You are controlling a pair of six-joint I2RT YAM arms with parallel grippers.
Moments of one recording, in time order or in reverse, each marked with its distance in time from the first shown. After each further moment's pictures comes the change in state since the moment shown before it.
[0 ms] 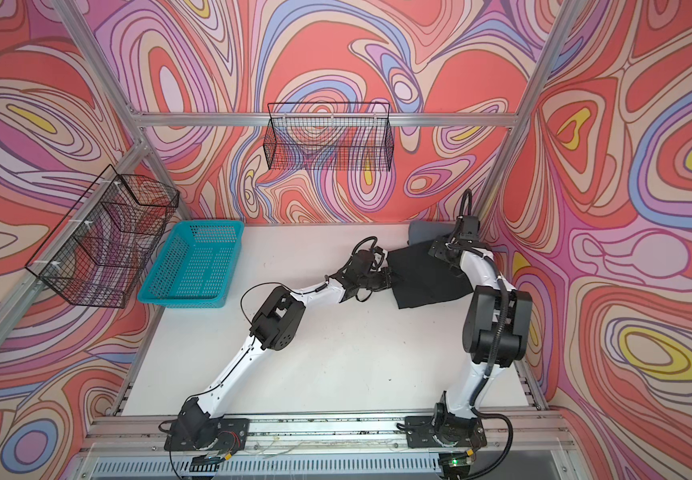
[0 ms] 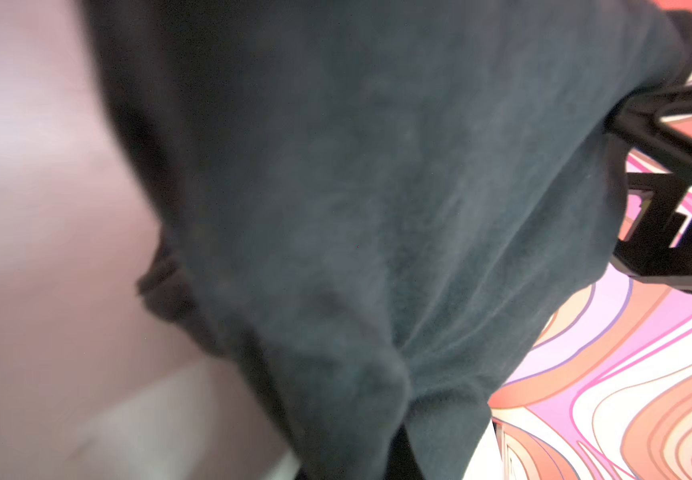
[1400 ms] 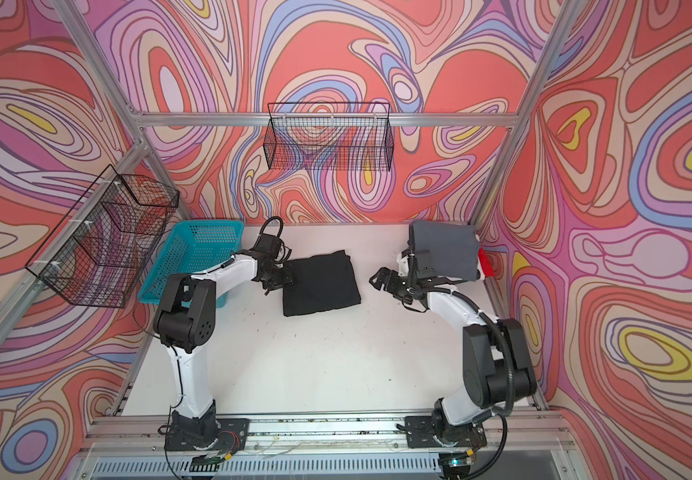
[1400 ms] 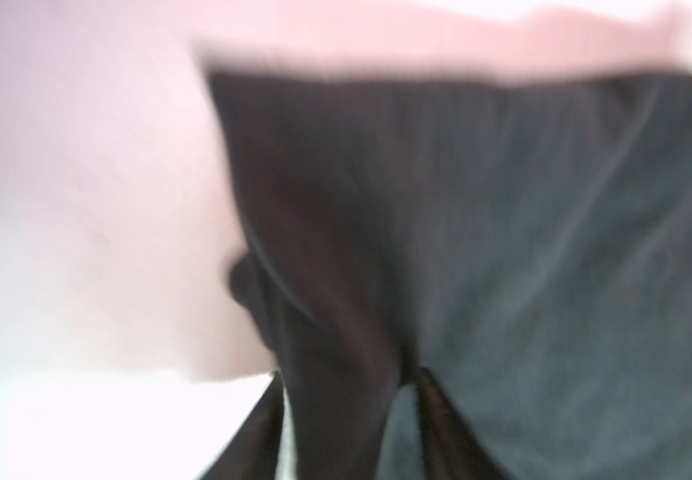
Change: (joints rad) left arm 0.460 -0.620 -0.609 -0.709 -0.366 0.465; right arm 0.370 -0.257 -0.483 0.250 -0.412 0.267
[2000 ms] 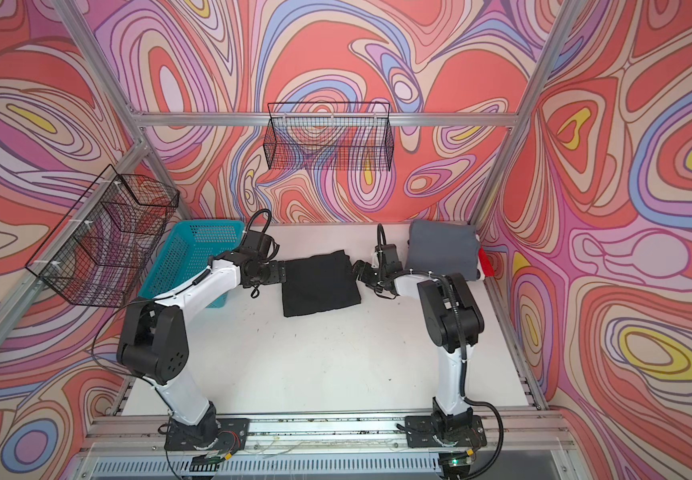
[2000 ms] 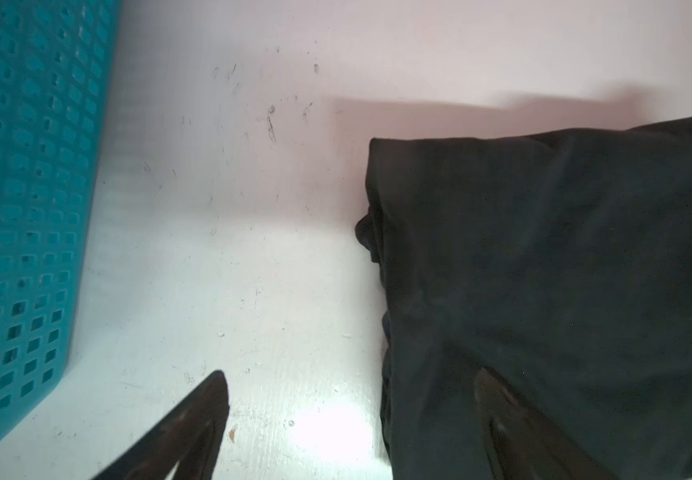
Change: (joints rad) left arm -0.028 -0.322 -0.165 -0.050 -0.243 0.017; right arm 0.119 0.447 0.260 0.259 0.045 0.102
